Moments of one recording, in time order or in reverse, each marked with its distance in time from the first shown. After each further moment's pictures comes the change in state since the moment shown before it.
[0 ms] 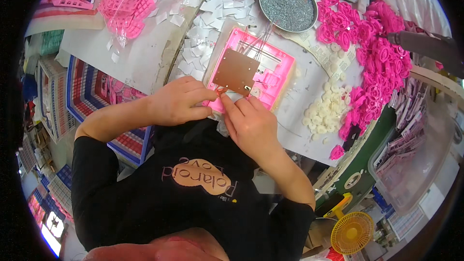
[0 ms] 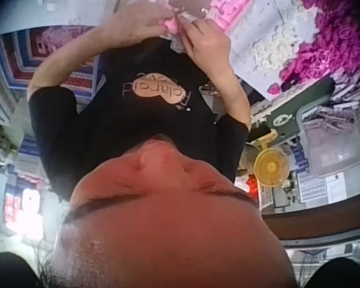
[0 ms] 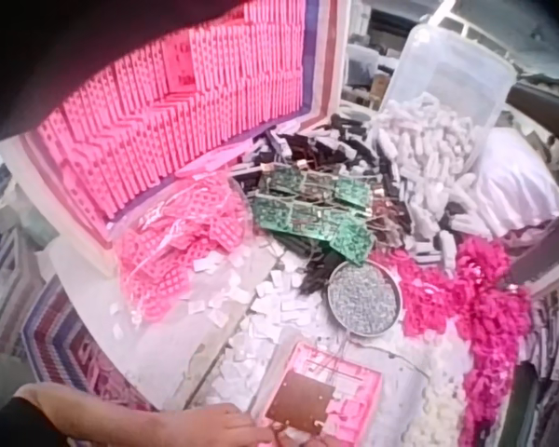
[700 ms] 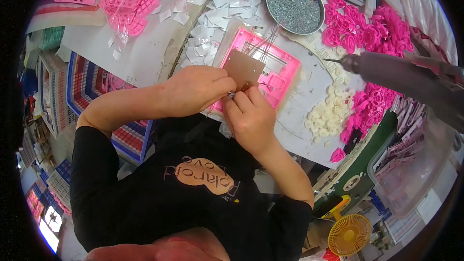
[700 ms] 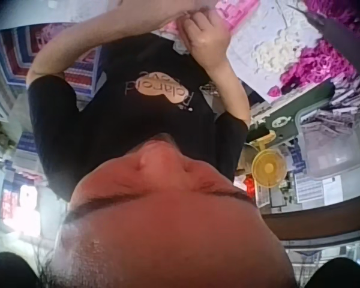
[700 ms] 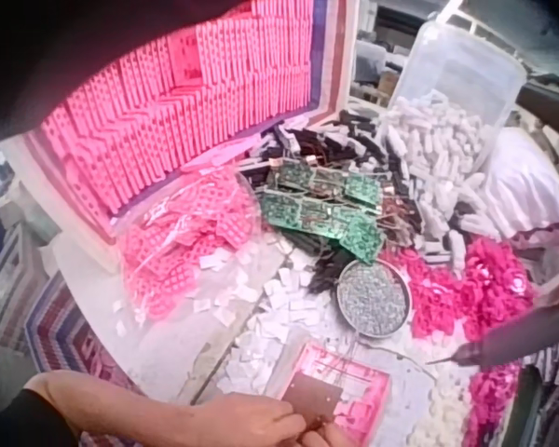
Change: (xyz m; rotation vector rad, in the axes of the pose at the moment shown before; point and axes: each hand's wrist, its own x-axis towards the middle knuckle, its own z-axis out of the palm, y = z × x) left_hand 0.036 -0.012 0.000 -0.195 0.017 -0.269; right_hand 0.015 0.005 0.018 -0.025 0.135 -0.079
